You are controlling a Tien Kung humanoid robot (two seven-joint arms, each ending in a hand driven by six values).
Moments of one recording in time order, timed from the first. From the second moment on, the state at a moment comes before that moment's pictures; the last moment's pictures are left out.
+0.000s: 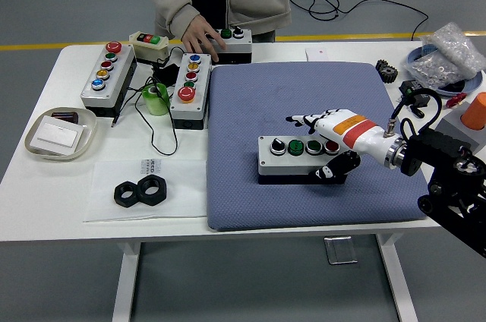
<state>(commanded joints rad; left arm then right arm) -0.16 0.16 -0.35 -0.21 0.01 0.27 -0.04 0.72 -0.44 0.58 1.19 -1.86 -0.08 0.20</state>
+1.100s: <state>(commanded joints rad) -0.15 0.16 -0.36 -0.21 0.02 0.27 -0.04 0.37 -0.61 0.80 1.52 -1.89 -0.16 0.04</state>
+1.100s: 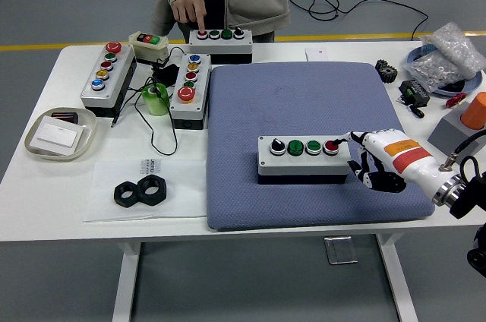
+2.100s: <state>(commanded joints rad) -0.16 0.16 -0.35 -0.21 0.01 0.27 -0.05 0.43 -0.59 0.75 1.47 -1.91 -0.09 0.01</state>
